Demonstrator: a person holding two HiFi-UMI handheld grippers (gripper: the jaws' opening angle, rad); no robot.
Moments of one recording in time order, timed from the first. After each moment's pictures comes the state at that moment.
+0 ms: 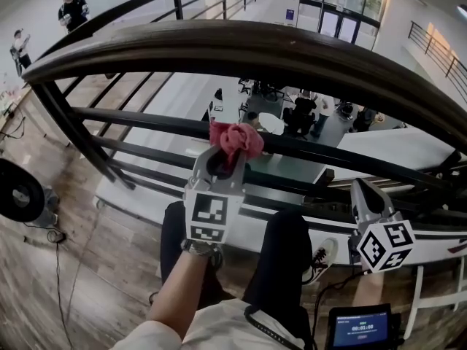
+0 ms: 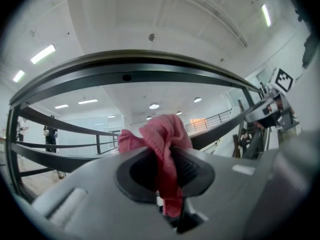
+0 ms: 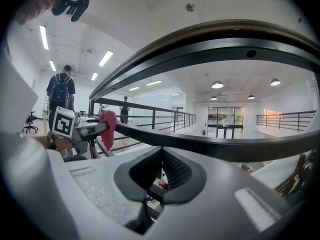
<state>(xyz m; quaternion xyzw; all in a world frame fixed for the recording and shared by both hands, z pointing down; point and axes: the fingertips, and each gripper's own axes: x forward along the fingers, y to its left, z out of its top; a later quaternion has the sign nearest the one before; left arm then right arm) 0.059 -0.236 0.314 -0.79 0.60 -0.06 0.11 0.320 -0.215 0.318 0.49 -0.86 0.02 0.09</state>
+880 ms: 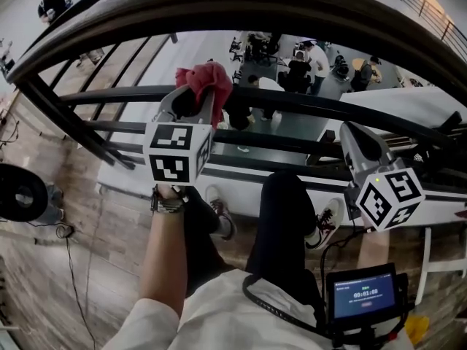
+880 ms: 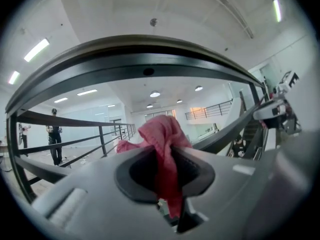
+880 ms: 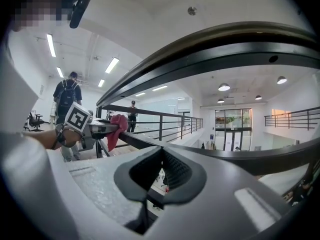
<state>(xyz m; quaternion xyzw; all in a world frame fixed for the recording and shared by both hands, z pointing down) 0.011 -0.256 0.282 -0.79 0.61 -0.11 0.05 0.276 -0.212 0.285 0.46 -0.89 0.01 0.06</state>
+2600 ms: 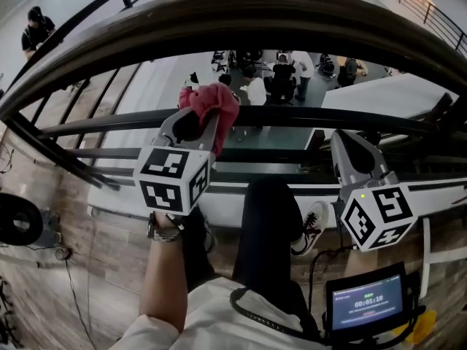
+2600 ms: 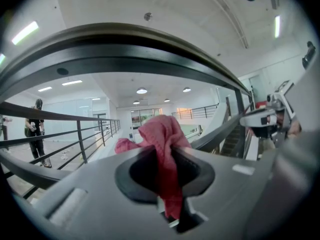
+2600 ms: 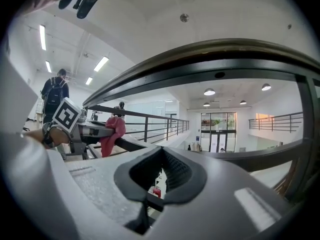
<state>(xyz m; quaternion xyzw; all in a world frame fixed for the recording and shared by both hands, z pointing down) 0.131 -0.257 0.286 -0.83 0.54 -0.11 0.01 0.352 -0.208 0.278 0.53 -0.85 0.00 0.05</state>
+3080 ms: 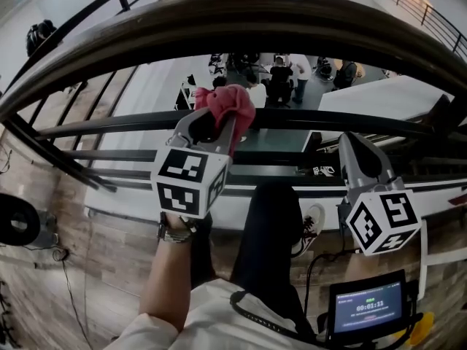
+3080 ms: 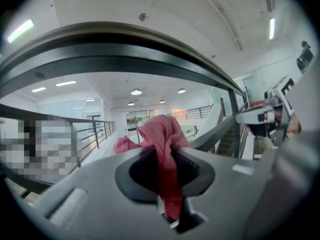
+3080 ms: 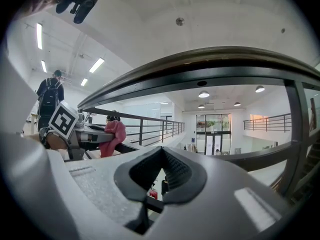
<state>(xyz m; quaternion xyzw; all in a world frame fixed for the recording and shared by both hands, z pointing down) 0.183 -0.255 0.285 -0.85 0.51 -0.12 0.03 0.387 -0.202 0.269 0.55 -0.83 0.00 0.03</state>
